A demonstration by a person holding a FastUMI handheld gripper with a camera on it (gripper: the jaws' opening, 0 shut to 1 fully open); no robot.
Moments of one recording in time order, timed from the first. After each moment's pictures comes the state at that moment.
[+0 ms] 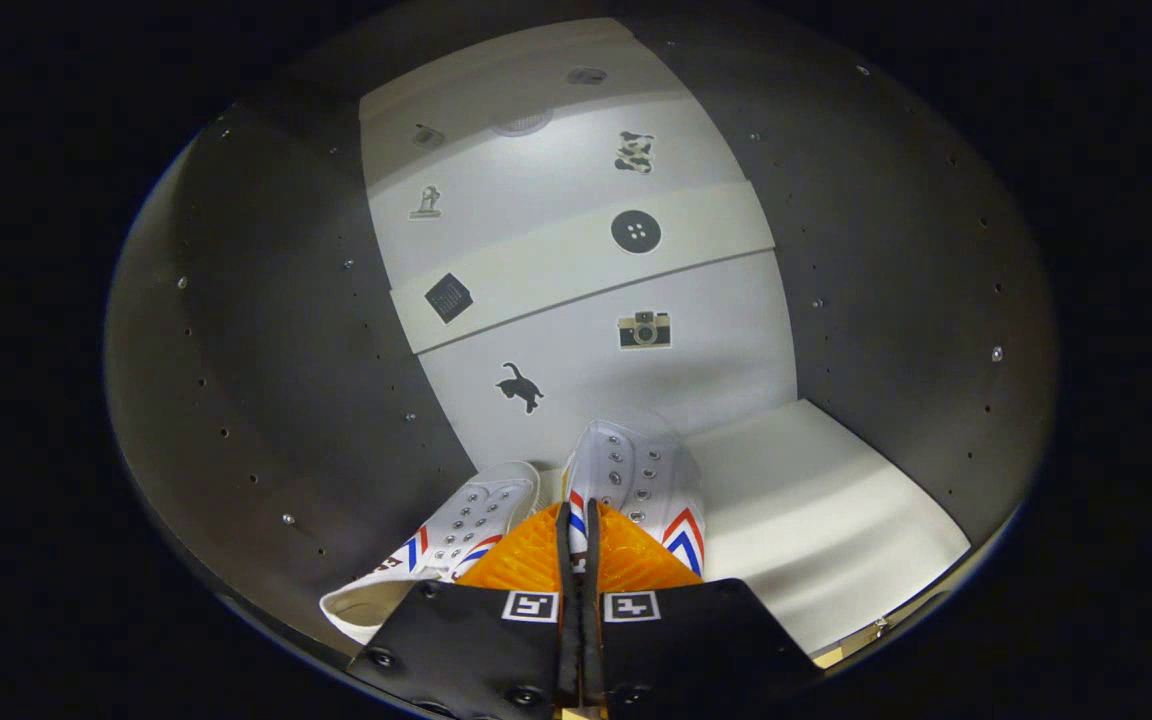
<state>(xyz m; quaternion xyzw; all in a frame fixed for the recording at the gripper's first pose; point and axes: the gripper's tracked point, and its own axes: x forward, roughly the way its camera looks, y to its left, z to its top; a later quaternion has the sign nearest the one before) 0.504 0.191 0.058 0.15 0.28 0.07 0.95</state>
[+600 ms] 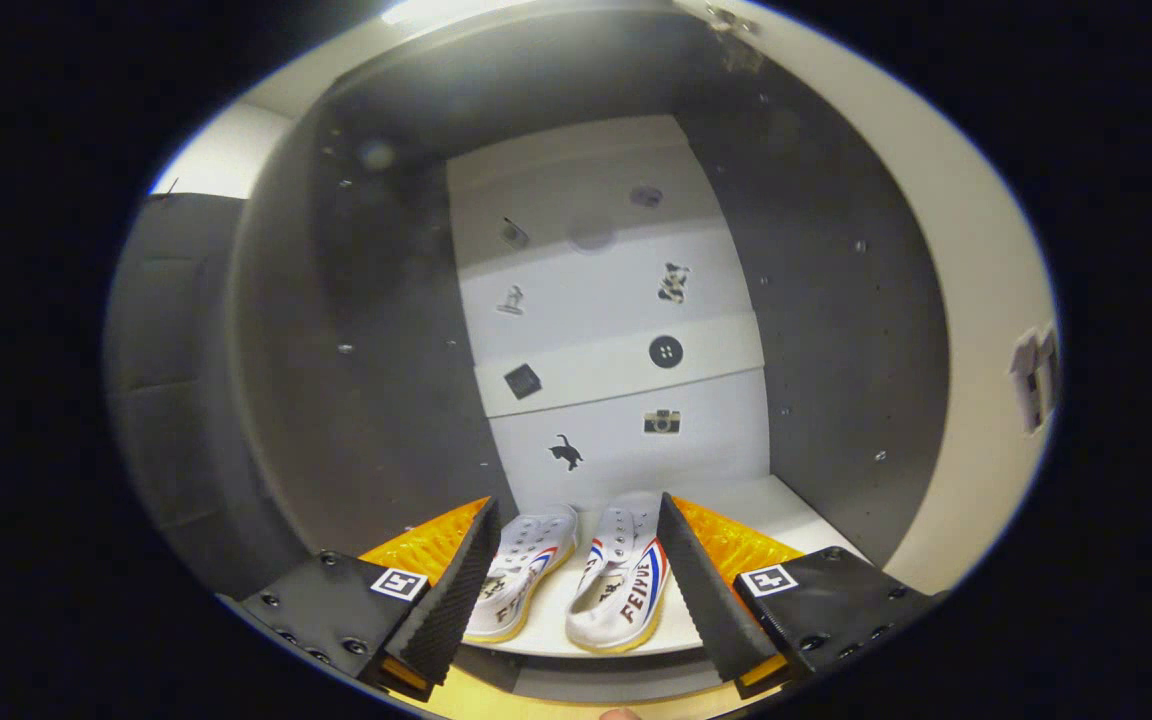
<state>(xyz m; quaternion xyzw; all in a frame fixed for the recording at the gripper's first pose) 0.411 0.198 0.179 0.08 0.15 0.11 0.98</state>
